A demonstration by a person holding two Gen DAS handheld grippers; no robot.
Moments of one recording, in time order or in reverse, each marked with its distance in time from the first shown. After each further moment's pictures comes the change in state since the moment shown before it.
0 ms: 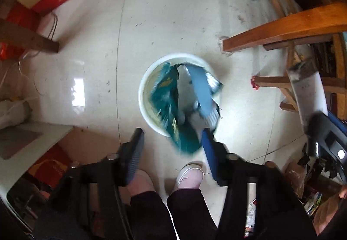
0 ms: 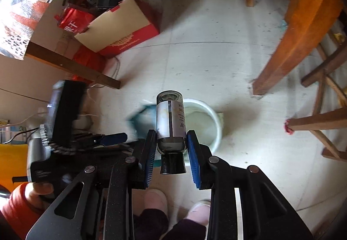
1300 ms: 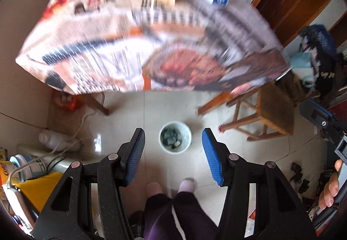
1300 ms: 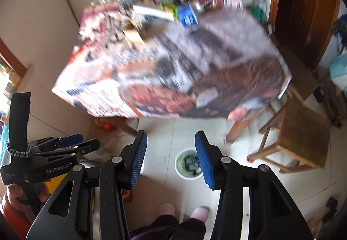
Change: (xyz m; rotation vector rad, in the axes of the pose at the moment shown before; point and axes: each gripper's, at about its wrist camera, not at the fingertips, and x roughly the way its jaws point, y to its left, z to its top) left arm -0.470 -0.032 -0.122 0.084 -0.475 -0.009; right arm -0.372 0.169 -0.003 -0.054 -0.403 -0.137
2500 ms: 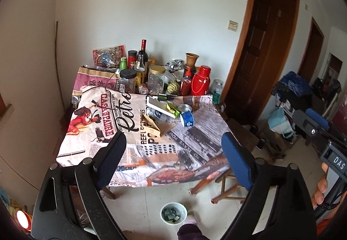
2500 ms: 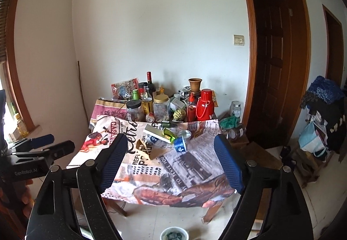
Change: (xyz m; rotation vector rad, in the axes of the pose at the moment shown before) left arm -0.236 -0.032 0.071 0.114 -0.581 -0.040; right arm -0.183 0.059 0.076 -0.095 -0.577 -0.138
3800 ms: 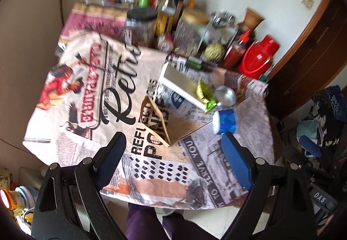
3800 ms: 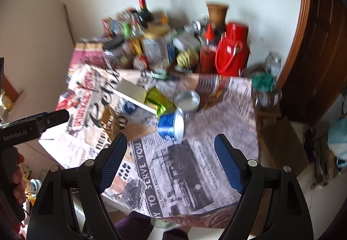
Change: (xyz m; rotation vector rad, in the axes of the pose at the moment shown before) left arm 0.304 0.043 0.043 -0.265 0.407 0.176; right arm 0.295 -0.071 -0.010 -0.030 0.539 0.141
